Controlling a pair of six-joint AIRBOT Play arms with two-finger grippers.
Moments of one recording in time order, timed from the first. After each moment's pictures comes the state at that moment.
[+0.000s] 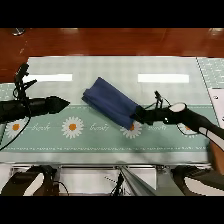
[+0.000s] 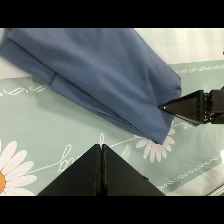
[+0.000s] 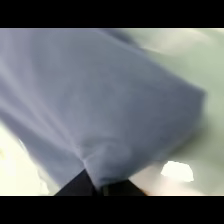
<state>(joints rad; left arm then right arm) -0.01 -0.73 0.71 0.80 -1.05 -1.31 0.24 -1.34 0.63 -0.41 0.75 1.28</state>
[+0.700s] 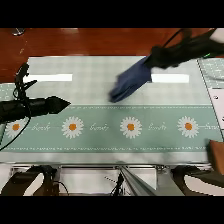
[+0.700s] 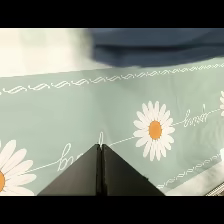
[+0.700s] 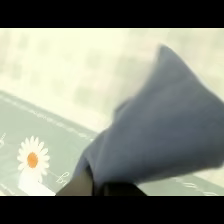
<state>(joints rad) -0.01 -0.73 0.71 0.80 -1.05 -1.31 0.08 -1.36 1.64 -0.96 1.33 1.54</state>
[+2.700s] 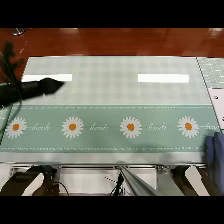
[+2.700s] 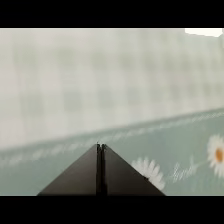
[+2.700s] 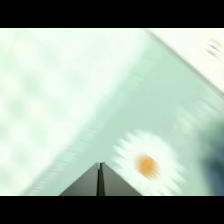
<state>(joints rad) -0.02 -0.84 0.93 0.74 -0.92 -1.27 -0.73 -0.89 1.28 -1.15 1.40 1.64</state>
